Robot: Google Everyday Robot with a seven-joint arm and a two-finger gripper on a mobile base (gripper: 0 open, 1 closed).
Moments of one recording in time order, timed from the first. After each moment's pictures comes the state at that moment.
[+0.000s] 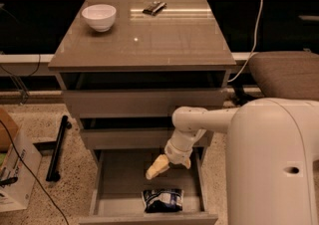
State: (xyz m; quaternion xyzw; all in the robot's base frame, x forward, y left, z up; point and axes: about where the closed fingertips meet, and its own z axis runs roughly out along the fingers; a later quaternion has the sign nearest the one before) arm 0.511 -0.052 0.432 0.22 -0.95 -0.18 0.10
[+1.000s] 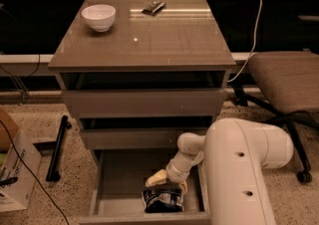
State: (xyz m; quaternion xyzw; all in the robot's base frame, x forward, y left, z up) arm 0.507 -0.043 0.276 0.03 -0.96 -0.23 0.17
